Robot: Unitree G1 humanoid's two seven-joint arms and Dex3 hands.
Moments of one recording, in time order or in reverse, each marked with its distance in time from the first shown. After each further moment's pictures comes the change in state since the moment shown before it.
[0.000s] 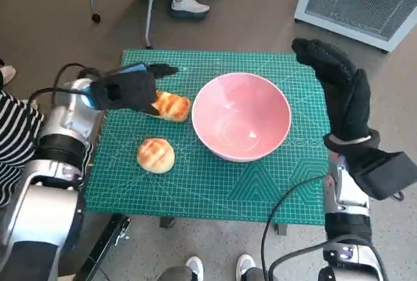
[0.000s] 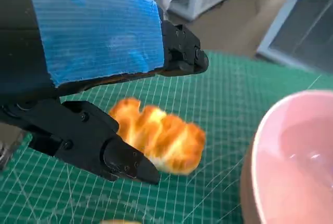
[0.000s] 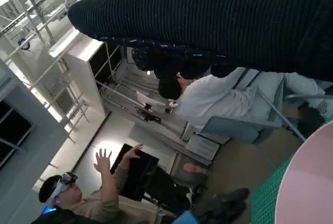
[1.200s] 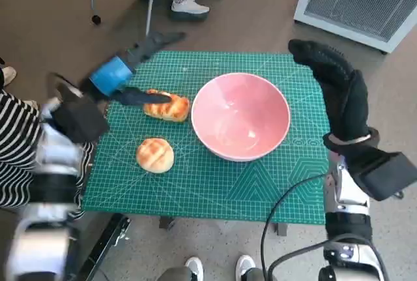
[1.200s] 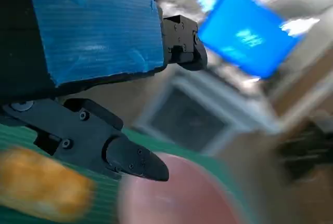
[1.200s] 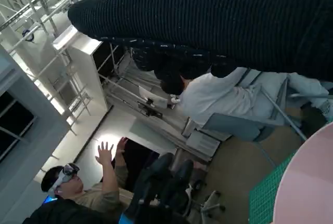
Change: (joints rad) left arm 0.256 0.091 0.301 -0.547 -0.276 -0.165 -0.054; right arm -0.002 -0.004 0.003 -0.004 -0.007 -0.007 0.020
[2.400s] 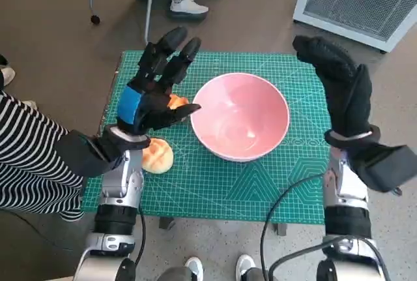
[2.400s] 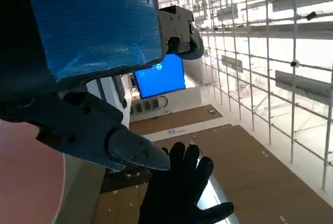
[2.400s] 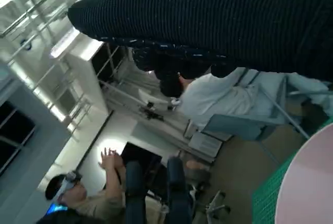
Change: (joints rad) left arm 0.300 -0.466 0.149 -0.294 -0.532 -0.017 -0.015; right arm -0.034 0.007 -0.026 0.075 0.033 -0.024 0.055
